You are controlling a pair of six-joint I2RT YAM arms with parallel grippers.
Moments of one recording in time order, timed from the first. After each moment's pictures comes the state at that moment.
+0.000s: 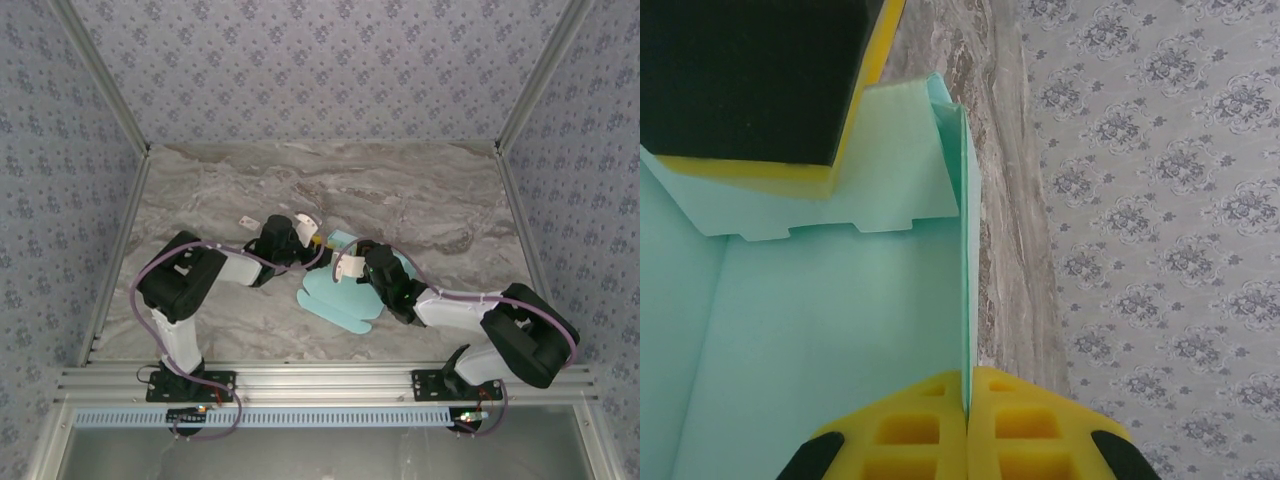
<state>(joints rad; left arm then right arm) -0.63 1.87 0.78 0.63 0.40 -0.11 0.78 1.38 0.46 0.51 0.41 -1.08</state>
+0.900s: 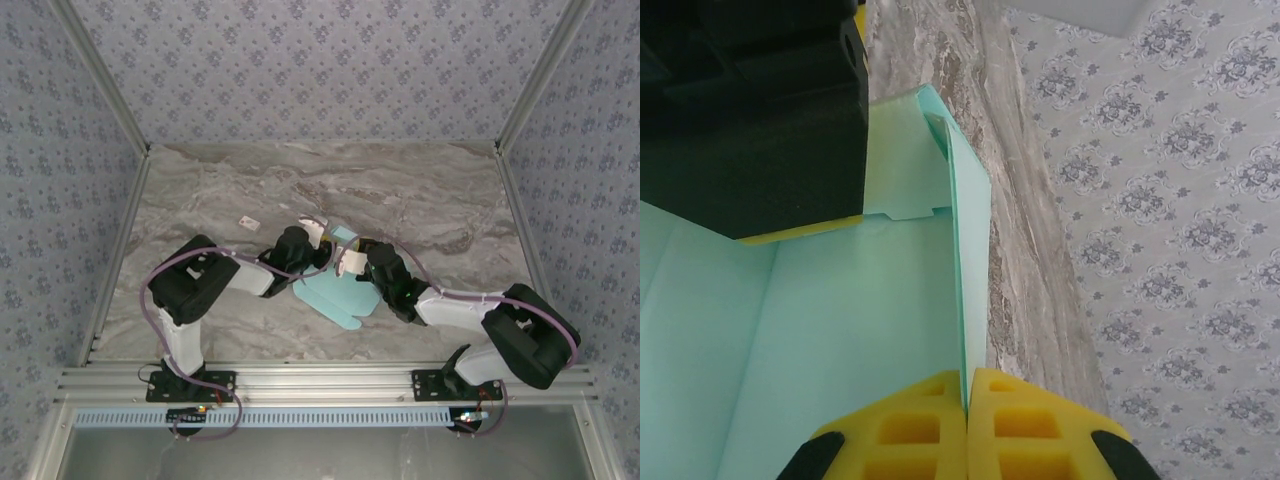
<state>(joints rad) -0.75 1.90 0.78 0.72 0.01 -0.30 0.77 1.37 0.46 0.51 0.38 -0.96</state>
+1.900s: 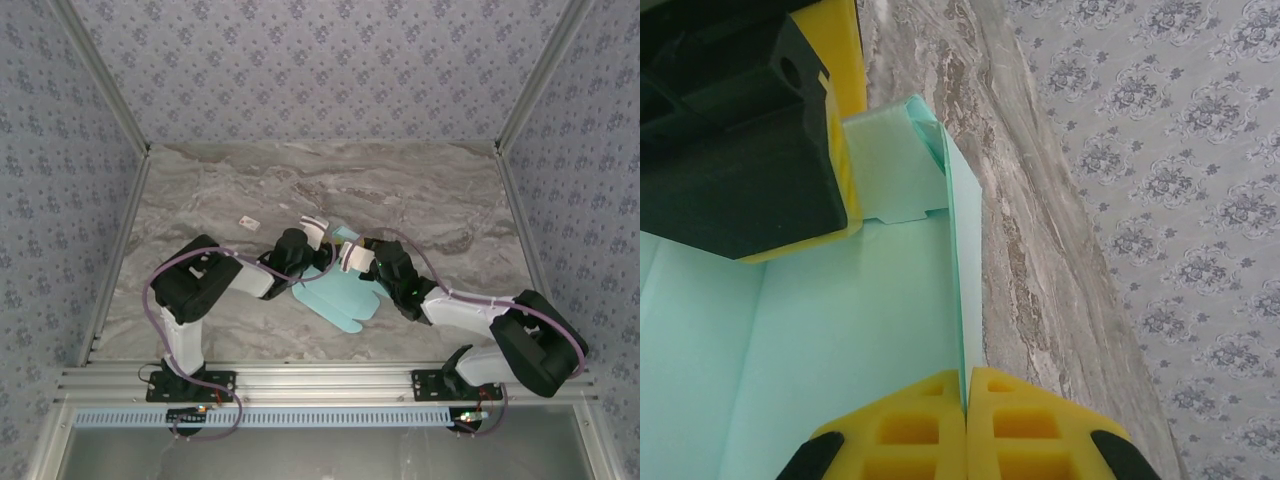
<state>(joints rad) -0.75 1.91 0.75 0.80 0.01 -0.19 0.71 1.32 0.45 0.45 0.29 -0.85</state>
